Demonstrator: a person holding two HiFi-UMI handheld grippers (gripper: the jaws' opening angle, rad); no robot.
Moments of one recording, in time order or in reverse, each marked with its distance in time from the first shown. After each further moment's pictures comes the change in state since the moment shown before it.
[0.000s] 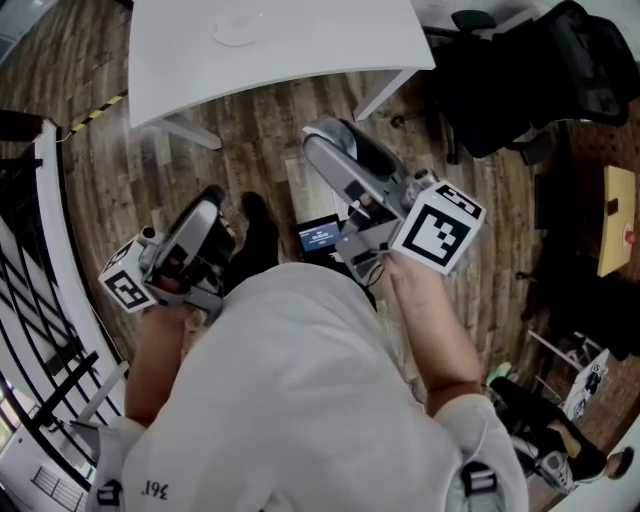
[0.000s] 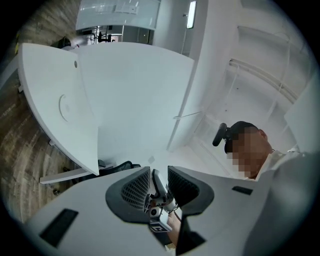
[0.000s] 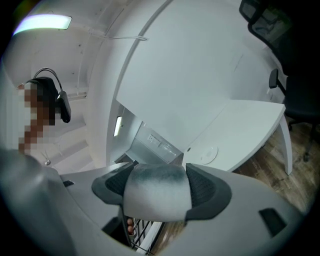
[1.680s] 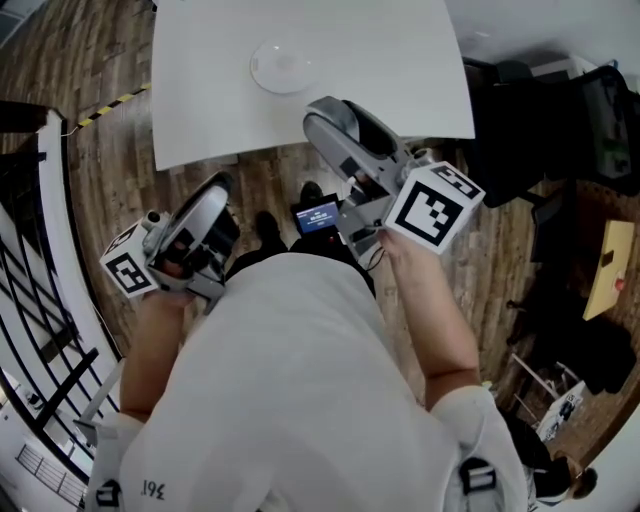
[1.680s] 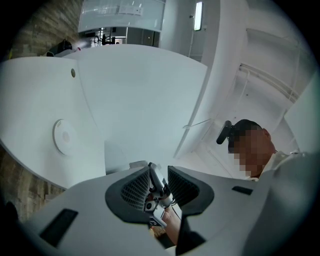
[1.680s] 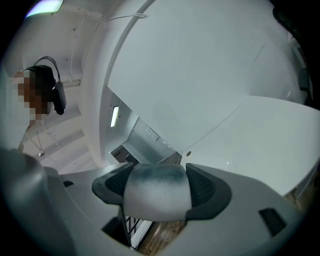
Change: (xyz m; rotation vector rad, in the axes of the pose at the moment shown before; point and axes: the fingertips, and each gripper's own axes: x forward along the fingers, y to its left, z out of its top) left arm 0.033 0.109 0.166 -0.021 -0.026 0.052; right arm 0.206 -0.071 0.067 -0.069 0.094 -0.016
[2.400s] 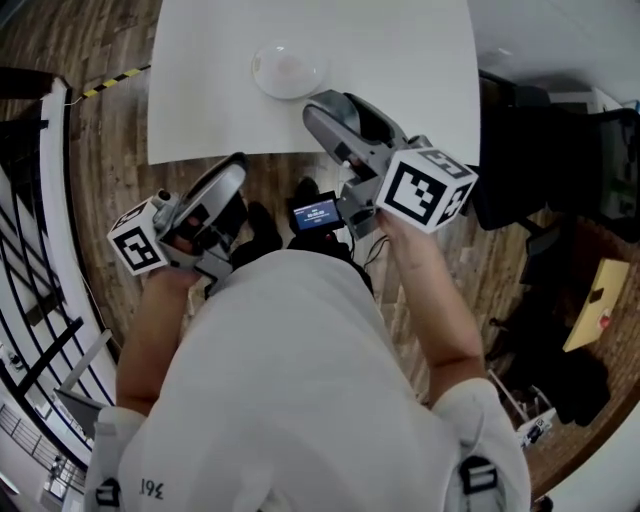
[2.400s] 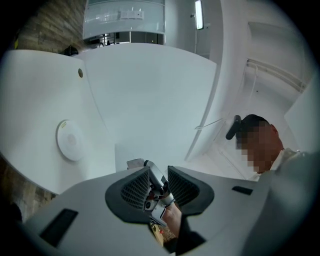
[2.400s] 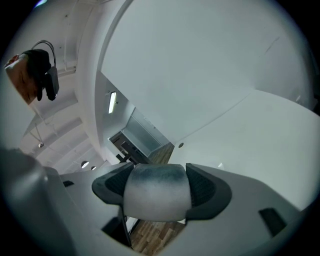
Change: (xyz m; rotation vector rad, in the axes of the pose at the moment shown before) left arm 0.052 0.061 0.009 0.001 -0.040 0.115; right arm 0.039 -0.079 0.008 -0.030 0.172 -0.015
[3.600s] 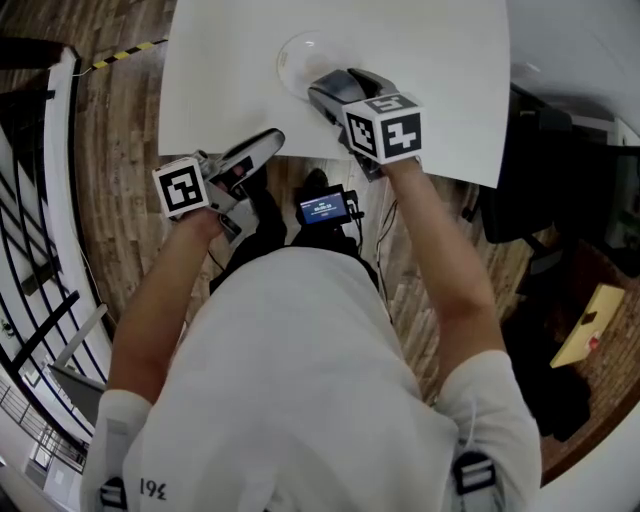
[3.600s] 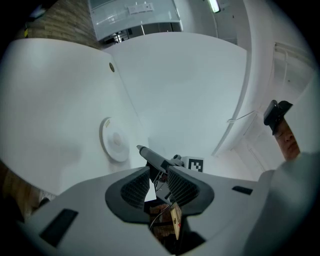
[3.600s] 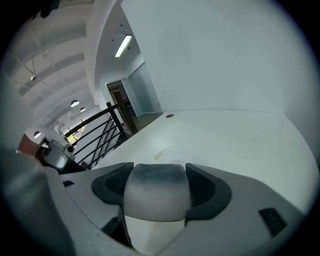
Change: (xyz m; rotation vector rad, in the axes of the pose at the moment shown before) left arm -0.013 0.147 0.008 -0.096 0.084 0.283; right arm 0.123 -0.115 -0.062 -0.462 0.426 -0.191
